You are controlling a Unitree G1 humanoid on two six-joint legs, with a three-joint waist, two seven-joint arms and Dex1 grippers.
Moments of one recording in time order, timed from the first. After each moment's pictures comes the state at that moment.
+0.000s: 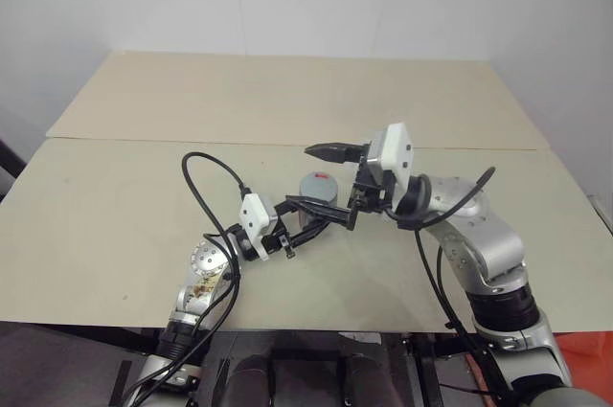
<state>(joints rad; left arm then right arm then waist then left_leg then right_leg) -0.30 0.23 -0.13 0.10 -0.32 -0.17 -0.91 -0.57 -0.42 0.15 -0.33 0.41 0.42 0.82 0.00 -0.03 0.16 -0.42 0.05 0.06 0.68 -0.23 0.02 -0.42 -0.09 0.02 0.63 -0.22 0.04</state>
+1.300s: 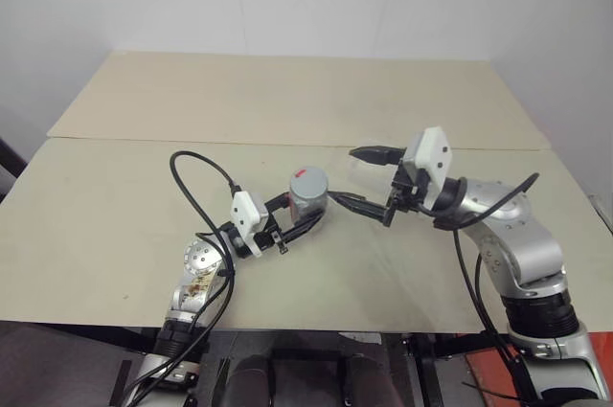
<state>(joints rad) -0.31 0.23 -0.08 0.14 -0.32 -0.21 -0.93 -0.48 -0.57 0.05 -0.29 0.41 0.41 0.86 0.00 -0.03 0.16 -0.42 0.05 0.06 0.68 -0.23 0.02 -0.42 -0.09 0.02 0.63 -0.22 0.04</state>
